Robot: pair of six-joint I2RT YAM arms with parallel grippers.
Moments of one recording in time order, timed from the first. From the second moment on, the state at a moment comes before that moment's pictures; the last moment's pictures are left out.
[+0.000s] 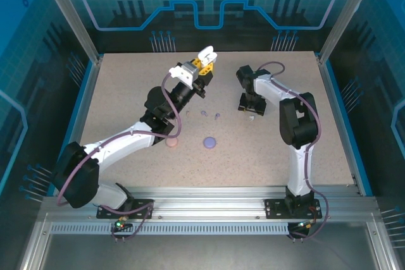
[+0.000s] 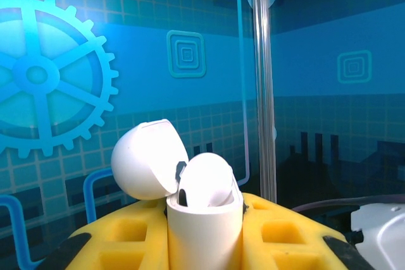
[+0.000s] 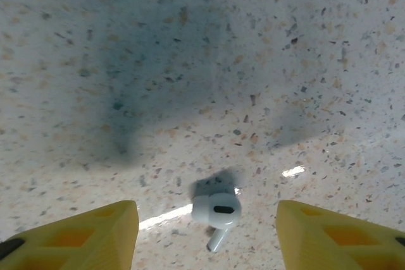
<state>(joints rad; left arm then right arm) -0.64 1.42 0.95 0.86 0.00 0.07 0.32 2.12 1.64 -1.04 0.17 0.69</state>
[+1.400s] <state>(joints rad) -0.64 1.42 0.95 0.86 0.00 0.04 0.30 2.06 1.48 -0.90 0.16 0.65</state>
